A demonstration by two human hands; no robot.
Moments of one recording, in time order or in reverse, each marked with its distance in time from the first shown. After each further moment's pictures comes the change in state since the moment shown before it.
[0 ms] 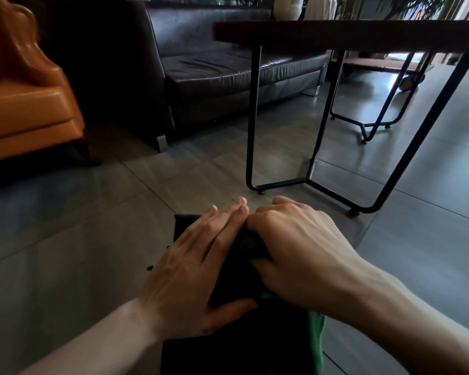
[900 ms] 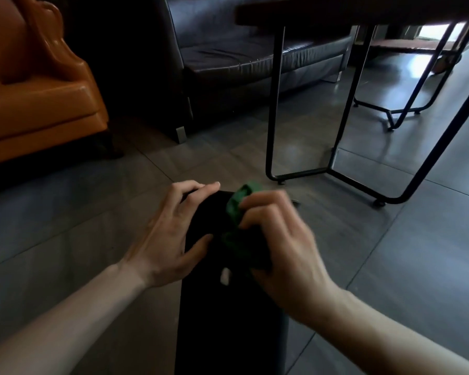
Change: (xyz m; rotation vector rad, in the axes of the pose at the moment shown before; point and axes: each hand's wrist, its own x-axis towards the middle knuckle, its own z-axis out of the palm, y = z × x) left_hand -0.028 -0.075 -0.020 -0.161 -0.023 -0.274; right_hand 0.009 -0.010 0.091 0.495 0.631 -0.308
